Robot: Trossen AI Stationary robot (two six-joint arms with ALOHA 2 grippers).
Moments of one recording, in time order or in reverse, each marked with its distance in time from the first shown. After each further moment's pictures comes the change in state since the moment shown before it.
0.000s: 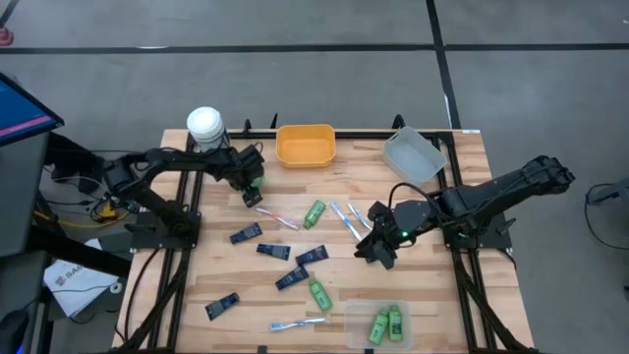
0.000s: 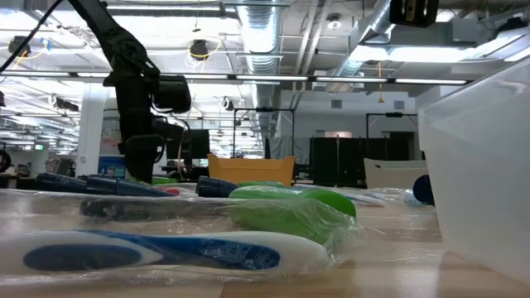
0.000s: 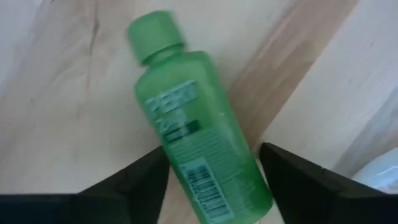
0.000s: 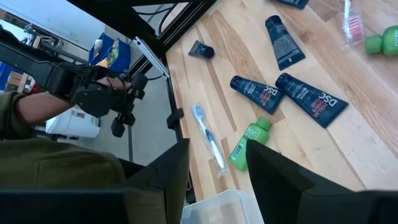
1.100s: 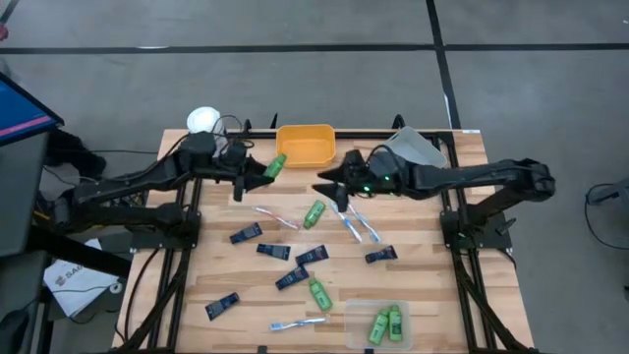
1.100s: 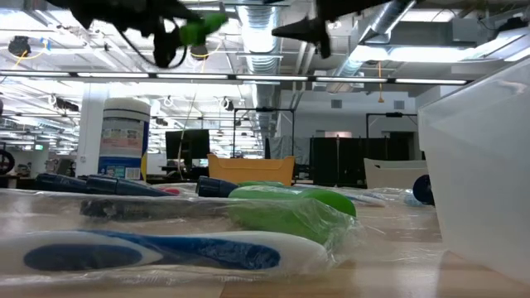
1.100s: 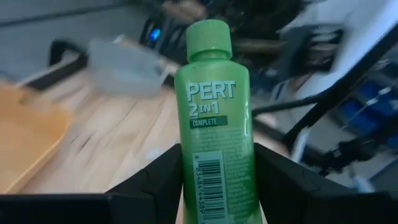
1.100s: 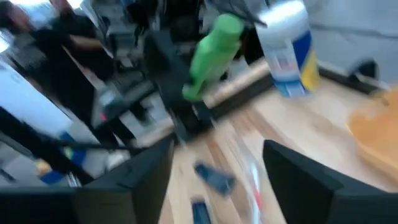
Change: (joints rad) left arm -0.174 -0.641 -0.003 0.492 0.414 -0.403; right arm -0.403 0.210 0.000 0.588 0.073 -0.396
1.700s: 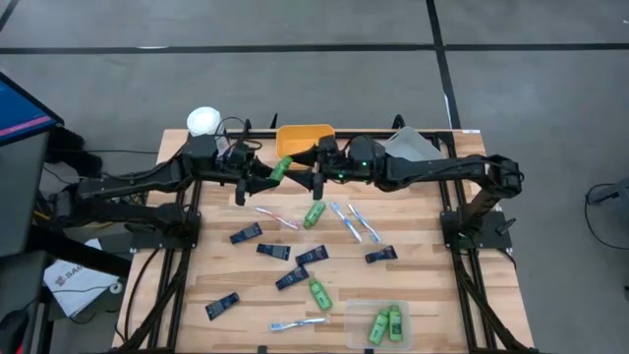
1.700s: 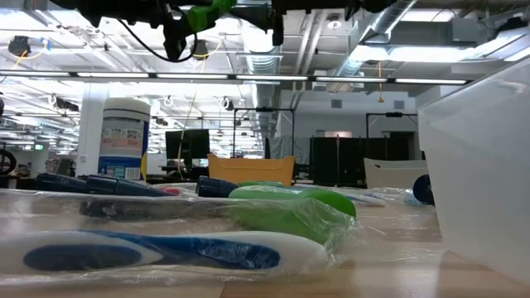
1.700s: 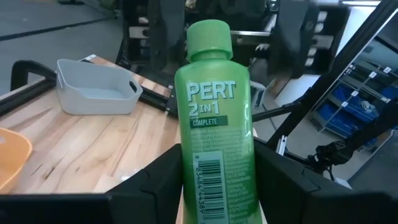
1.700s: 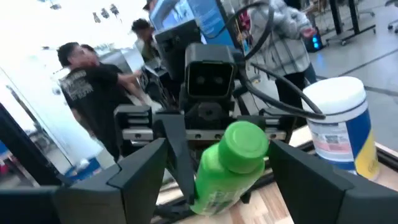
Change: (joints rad) left arm -0.071 0.049 0.000 0.139 -0.005 -0.020; right arm -0.063 0.242 0.238 0.211 -0.133 -0.096
